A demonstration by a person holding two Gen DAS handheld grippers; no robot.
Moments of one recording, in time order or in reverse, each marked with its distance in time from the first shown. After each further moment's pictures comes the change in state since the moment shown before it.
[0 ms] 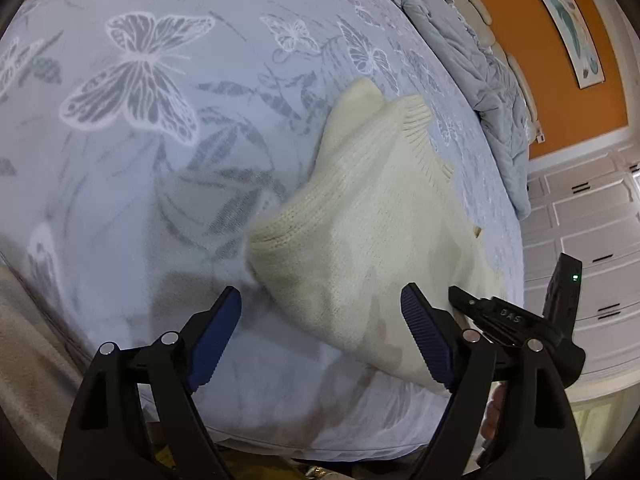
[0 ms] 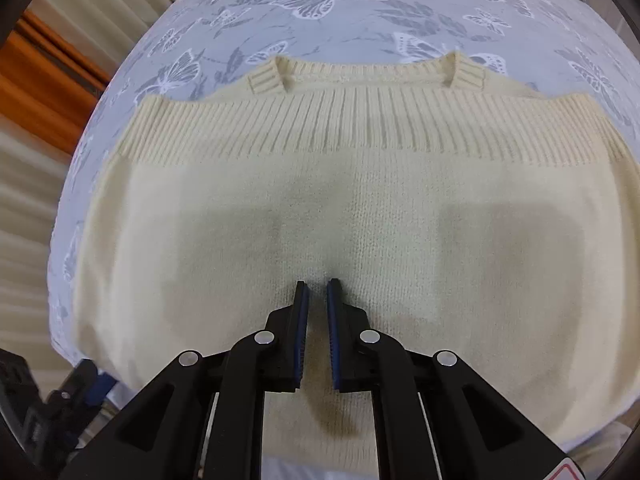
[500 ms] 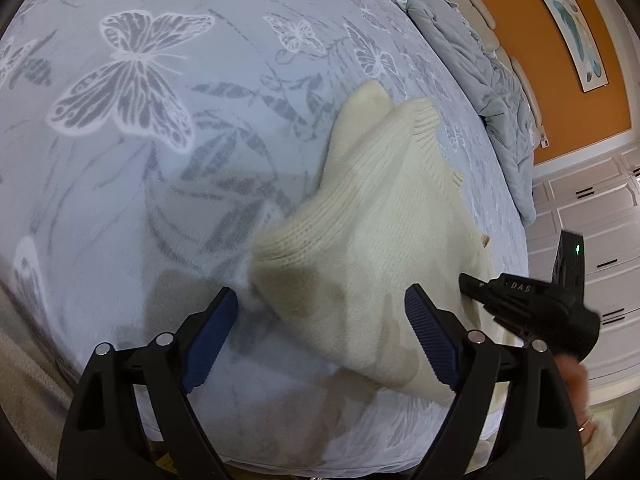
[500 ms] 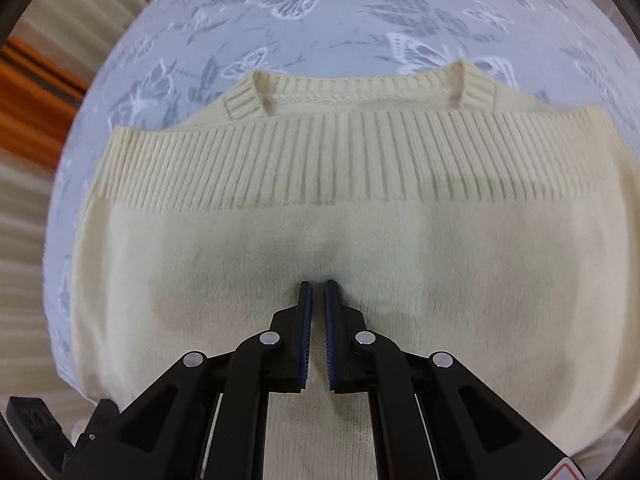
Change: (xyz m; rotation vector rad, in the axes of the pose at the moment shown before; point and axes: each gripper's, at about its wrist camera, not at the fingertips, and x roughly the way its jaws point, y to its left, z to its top) left arm 0.015 -0.001 0.009 -0.009 -0.020 0.000; right arm 0.009 0.015 0.048 0.007 0.040 -0.051
